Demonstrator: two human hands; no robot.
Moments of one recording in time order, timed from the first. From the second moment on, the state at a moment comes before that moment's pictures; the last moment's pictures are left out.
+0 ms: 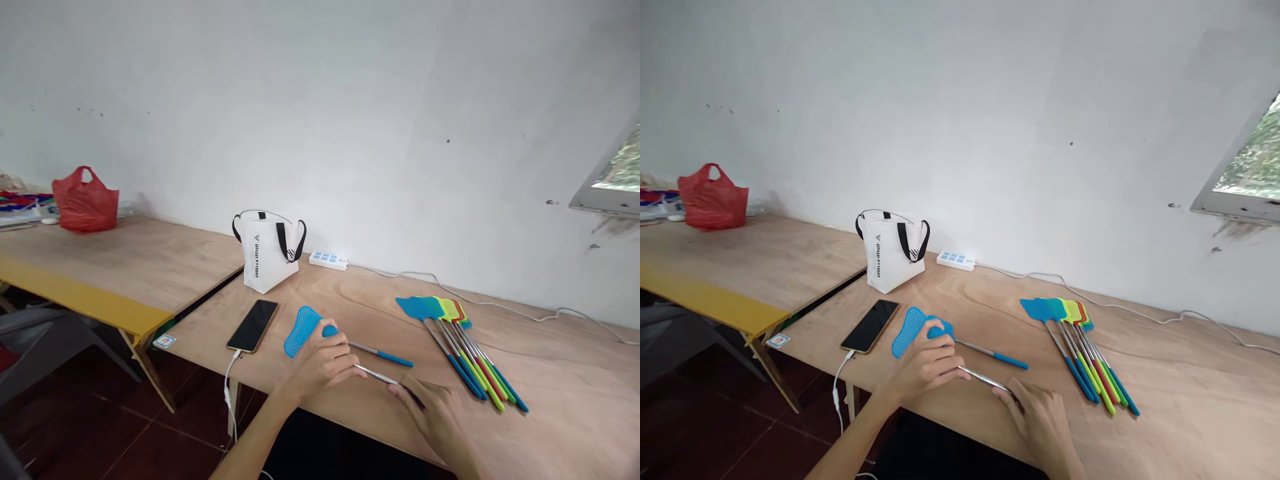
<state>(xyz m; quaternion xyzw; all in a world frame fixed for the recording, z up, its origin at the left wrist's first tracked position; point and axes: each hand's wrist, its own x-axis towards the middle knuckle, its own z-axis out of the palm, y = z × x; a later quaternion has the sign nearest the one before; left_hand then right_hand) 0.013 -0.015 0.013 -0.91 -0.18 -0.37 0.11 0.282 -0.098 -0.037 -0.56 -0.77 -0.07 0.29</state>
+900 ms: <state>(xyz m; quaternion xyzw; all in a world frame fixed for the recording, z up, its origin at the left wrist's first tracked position) -0.008 -0.001 0.018 -0.88 -0.27 -0.39 0.04 0.390 -0.108 -0.025 -0.70 -0.65 -0.02 0.28</state>
